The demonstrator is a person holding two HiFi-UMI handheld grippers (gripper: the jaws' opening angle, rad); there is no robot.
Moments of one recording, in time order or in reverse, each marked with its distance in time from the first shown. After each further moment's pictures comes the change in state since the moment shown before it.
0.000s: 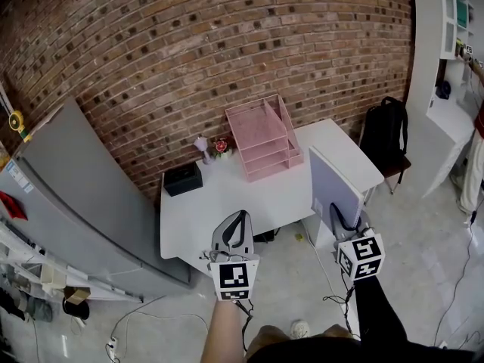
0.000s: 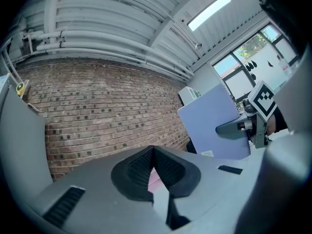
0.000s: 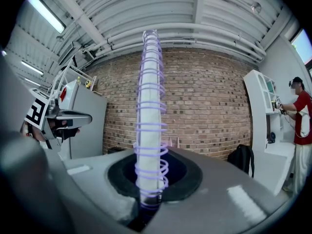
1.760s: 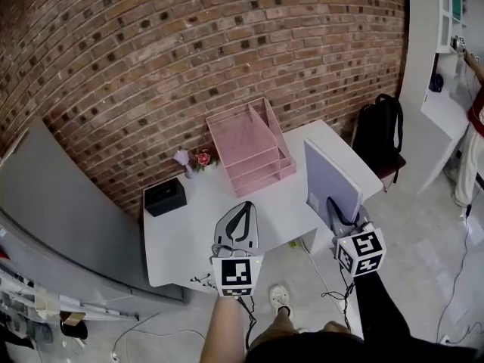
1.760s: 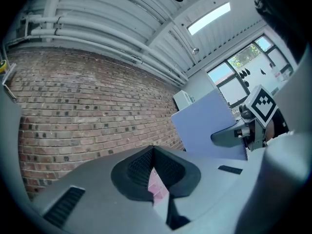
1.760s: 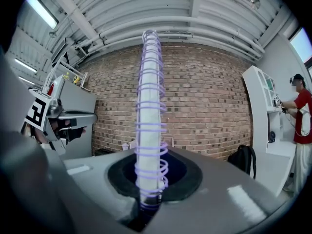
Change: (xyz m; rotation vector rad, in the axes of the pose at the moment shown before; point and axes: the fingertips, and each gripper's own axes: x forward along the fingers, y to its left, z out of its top) left arm 0.134 0.006 -0.004 -0.013 -0.077 -0.121; right arm 0.101 -0.051 -0.004 0.010 0.005 -0.044
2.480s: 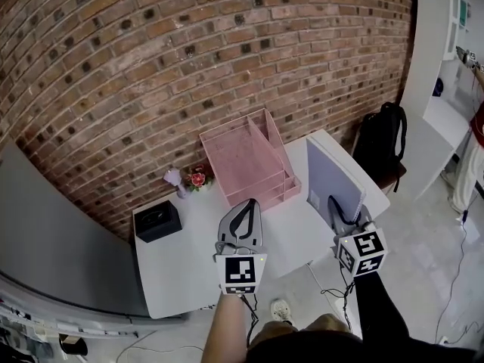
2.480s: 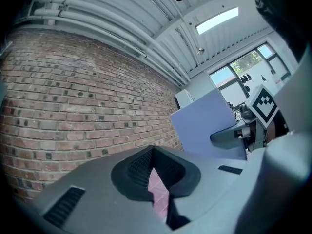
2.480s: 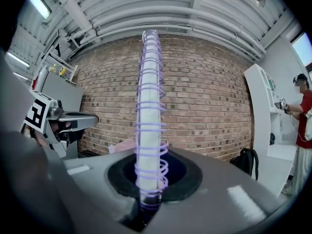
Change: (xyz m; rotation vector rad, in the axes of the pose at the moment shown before) left arm 0.133 0.067 -0.030 -0.056 -0.001 -0.061; right arm 0.133 -0.036 0.011 -0.008 0.029 -0.064
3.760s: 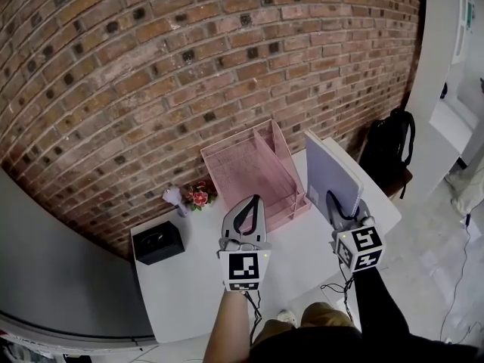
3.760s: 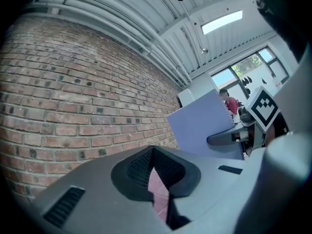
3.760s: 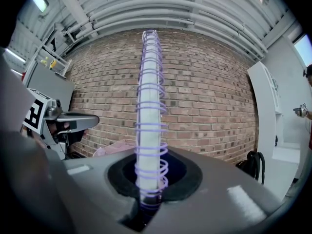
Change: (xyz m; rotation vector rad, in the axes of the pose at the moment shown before) left arm 0.093 0.060 -0.024 -0.021 -0.011 -0.032; right arm 0.115 -0.012 0.005 -0.009 0.001 -0.027
